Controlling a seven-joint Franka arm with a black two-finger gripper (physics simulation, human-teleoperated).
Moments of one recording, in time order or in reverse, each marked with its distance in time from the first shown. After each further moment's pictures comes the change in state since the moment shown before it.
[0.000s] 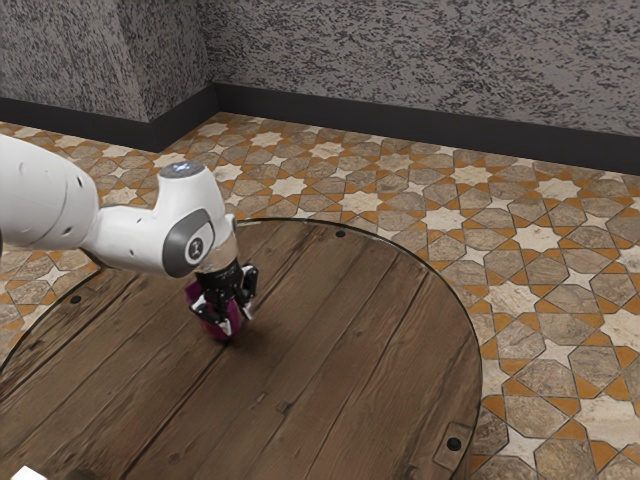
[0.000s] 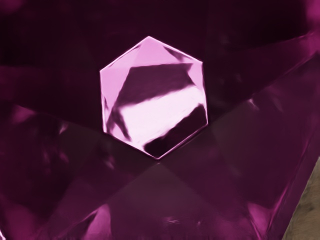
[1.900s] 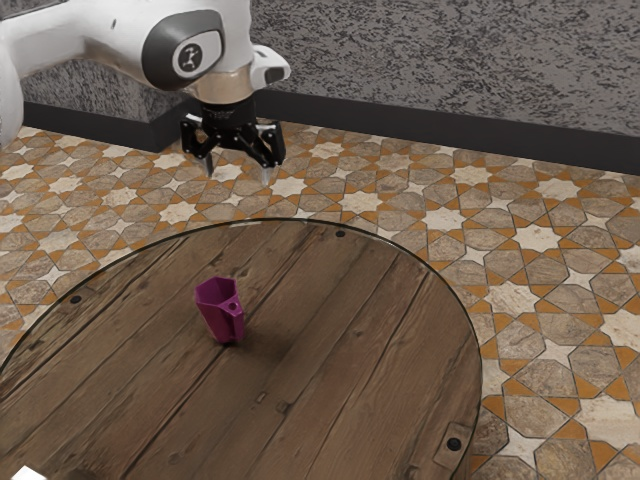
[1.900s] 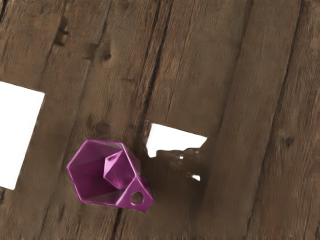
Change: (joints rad) arm -0.006 -0.179 -0.154 0.578 0.335 -0.732 0.696
